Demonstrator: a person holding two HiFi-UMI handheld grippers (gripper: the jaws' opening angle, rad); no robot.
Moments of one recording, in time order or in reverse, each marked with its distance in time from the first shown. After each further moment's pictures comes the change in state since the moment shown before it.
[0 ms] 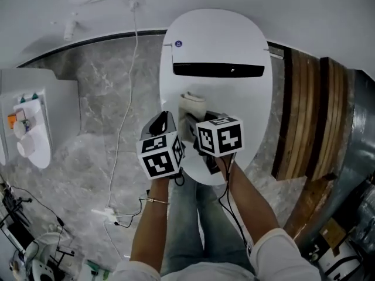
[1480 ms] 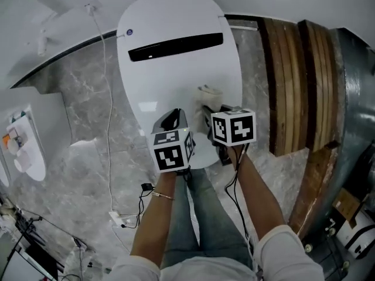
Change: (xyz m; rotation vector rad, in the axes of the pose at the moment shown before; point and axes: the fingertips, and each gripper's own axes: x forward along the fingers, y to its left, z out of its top) left arm -0.001 -0.137 -0.084 0.134 0.116 -0.197; right arm -0.092 -0.123 -0.085 0.149 -0.038 -0.203
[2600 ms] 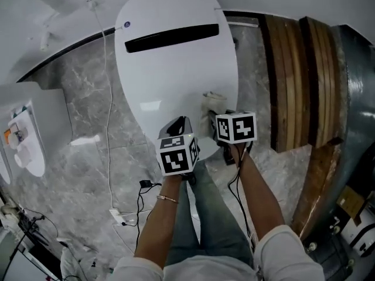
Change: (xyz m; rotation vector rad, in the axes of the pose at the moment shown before) left arm -0.014 -0.013 -0.059 -0.027 0.060 0.000; right arm 0.005 -0.025 -0.062 0.029 0.067 -0.033
